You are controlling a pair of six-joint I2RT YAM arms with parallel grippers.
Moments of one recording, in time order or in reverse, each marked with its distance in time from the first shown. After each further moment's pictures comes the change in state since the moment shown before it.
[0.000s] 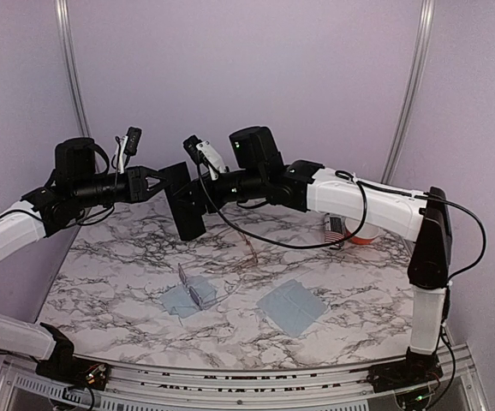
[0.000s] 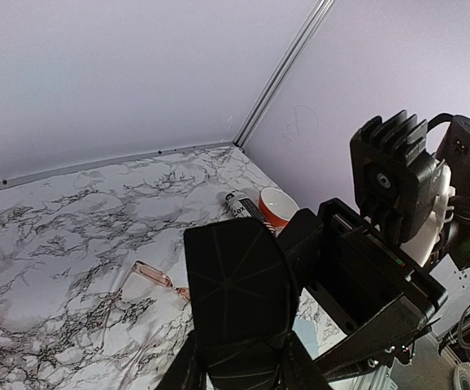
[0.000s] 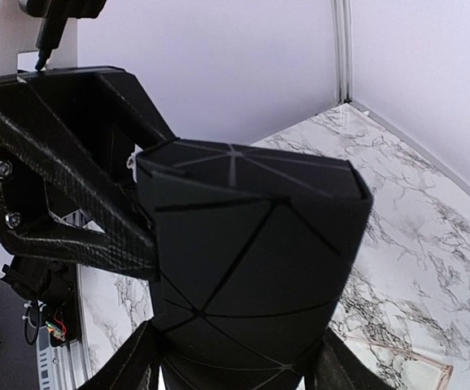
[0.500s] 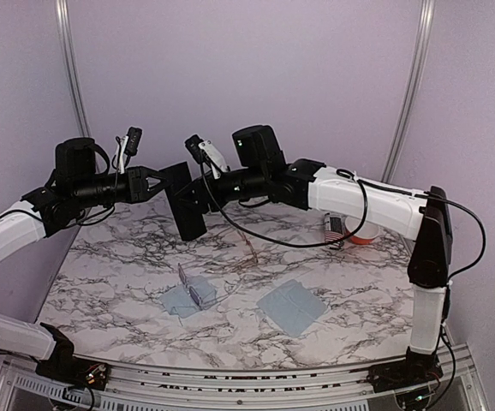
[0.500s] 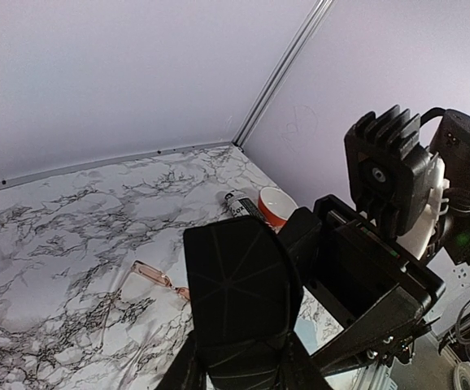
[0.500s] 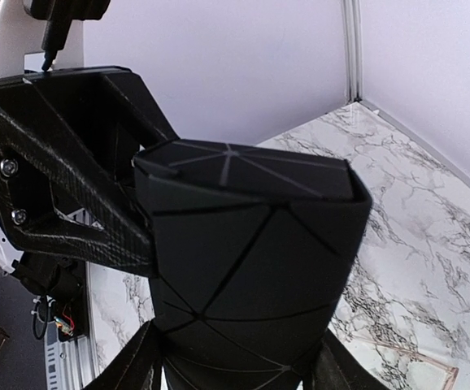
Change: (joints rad) left arm -0.005 0.000 0.000 -0.001 -0.001 0.003; right arm -0.020 0.000 0.000 -0.001 -0.049 0.002
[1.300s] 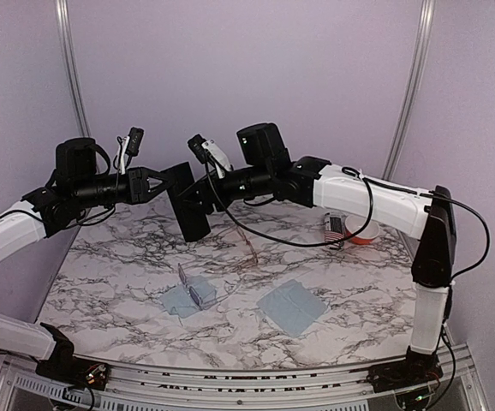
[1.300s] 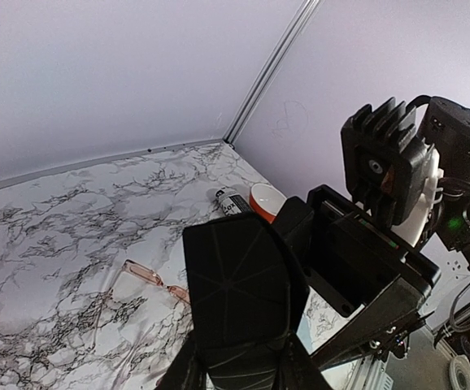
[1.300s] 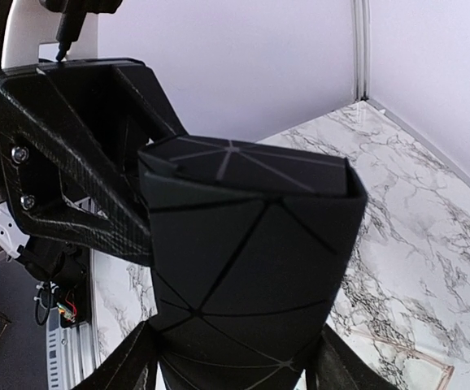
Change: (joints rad) left arm -0.006 0.000 0.000 0.002 0.024 0.000; right arm -0.019 -0.021 -0.013 -0.027 -0.040 -0.035
